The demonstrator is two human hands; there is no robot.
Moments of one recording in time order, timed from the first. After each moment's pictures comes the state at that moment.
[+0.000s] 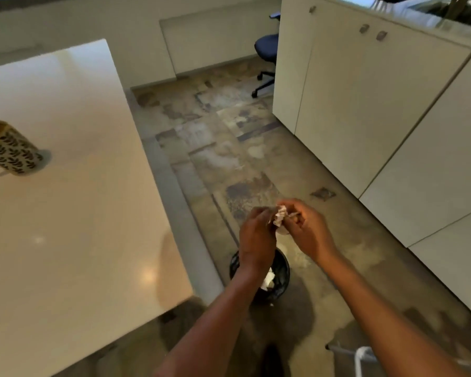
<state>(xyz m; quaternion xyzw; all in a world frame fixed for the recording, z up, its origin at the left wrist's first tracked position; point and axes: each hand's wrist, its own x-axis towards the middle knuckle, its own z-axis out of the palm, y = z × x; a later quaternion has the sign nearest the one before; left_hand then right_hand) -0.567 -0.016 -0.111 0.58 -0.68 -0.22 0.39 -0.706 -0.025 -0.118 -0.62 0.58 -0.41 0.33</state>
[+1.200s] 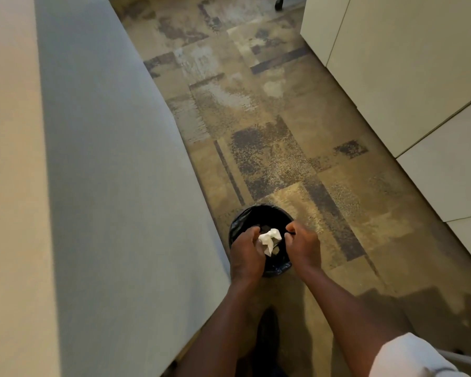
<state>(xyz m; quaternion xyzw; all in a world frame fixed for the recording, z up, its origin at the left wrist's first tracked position) -0.553 -0.037 -0.370 0.75 -0.50 -0.37 0.23 -0.689 -0.057 -0.400 -0.55 0.76 -0.21 0.28</state>
